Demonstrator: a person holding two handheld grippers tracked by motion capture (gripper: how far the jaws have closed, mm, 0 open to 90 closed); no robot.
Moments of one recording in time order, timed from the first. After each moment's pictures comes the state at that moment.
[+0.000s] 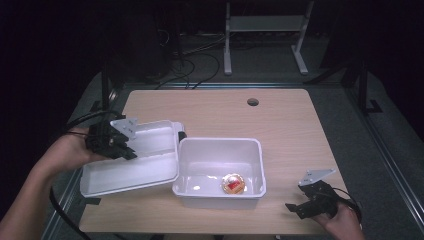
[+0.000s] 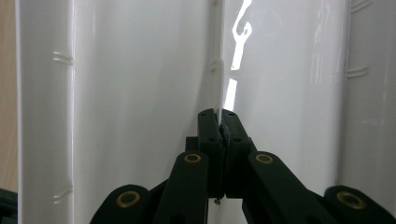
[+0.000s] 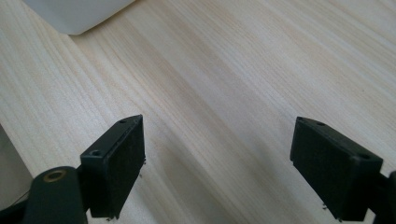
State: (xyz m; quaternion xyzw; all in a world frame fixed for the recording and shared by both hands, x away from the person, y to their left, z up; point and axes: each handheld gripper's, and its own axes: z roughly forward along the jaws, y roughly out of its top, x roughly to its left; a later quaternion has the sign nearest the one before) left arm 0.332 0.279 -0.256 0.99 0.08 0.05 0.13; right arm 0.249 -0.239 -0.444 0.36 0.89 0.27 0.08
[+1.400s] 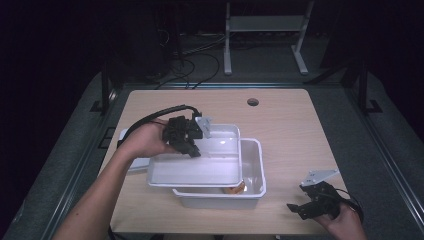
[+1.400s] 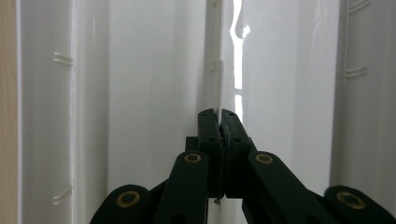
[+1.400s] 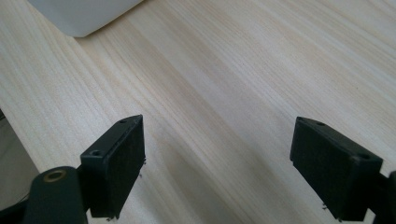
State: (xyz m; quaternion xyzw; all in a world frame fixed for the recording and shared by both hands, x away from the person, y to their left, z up) left arm 0.355 0.124 -0.271 0.99 -0.02 0.01 0.14; right arm 0.246 -0.243 -0.441 0.37 0.88 0.28 0.08
